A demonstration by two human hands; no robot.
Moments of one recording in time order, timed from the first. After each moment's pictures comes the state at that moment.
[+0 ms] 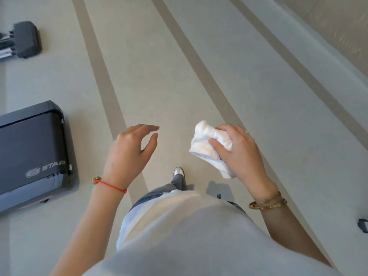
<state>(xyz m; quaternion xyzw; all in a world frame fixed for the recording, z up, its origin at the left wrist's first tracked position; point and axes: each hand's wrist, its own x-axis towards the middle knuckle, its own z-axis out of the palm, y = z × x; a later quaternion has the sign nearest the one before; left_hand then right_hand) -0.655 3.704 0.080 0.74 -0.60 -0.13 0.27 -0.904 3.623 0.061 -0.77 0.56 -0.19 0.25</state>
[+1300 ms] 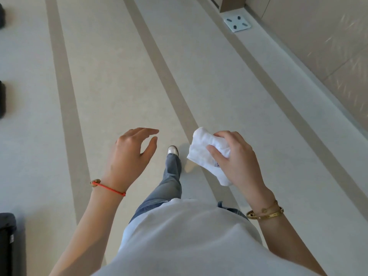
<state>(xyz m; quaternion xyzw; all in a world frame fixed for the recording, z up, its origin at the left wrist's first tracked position) -0.417 2.841 0.077 0.73 -0.60 -0.12 0.29 -0.668 2.766 0.065 -0.78 0.56 -0.19 0.23</state>
